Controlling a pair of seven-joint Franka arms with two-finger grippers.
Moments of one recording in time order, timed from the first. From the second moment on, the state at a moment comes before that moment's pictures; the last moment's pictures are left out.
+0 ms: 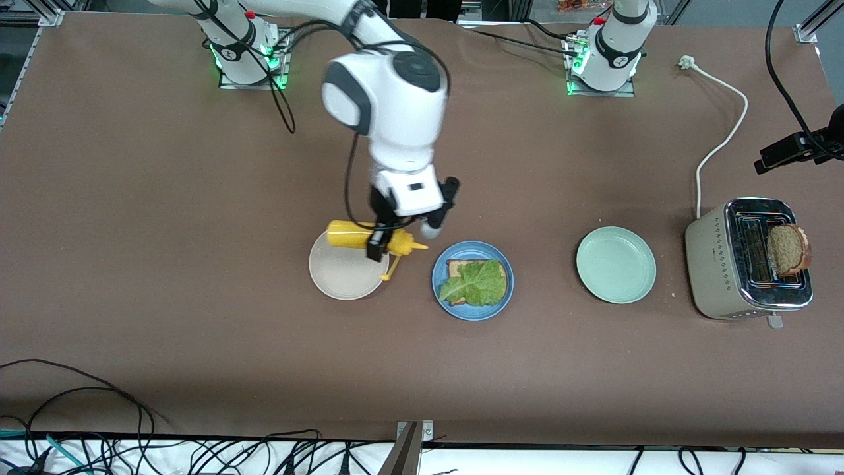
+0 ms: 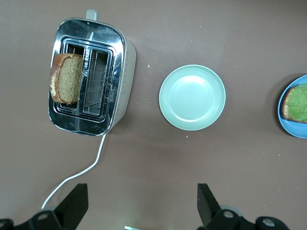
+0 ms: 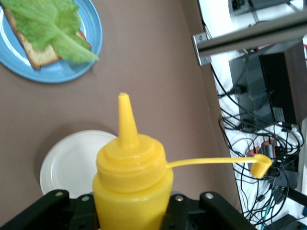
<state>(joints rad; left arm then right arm) 0.15 0.08 -0.07 -1.48 0.03 1.44 -0.11 0.80 0.68 -0.13 -1.05 -0.33 1.90 -0.42</state>
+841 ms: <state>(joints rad) 0.27 0.15 -0.06 -1.48 0.03 1.49 -0.11 0.31 0.37 -0.21 -1.41 0.55 1.73 -1.42</state>
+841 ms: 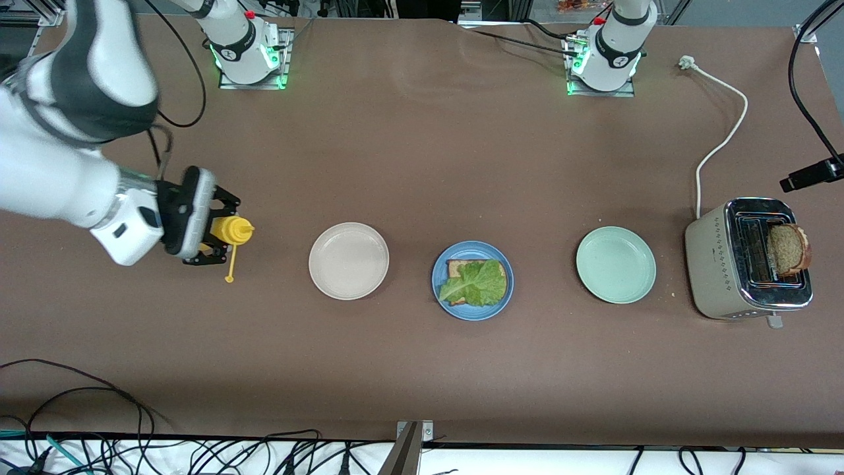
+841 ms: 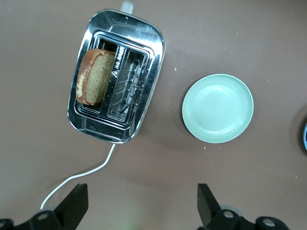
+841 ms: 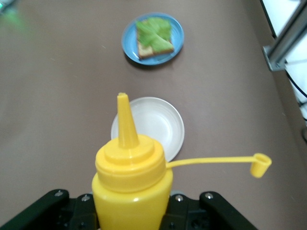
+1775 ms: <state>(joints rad) 0.38 0.32 -0.07 -1.48 0.04 1.55 0.11 0.22 0.58 -0.44 -1.72 1.13 1.43 -2.27</state>
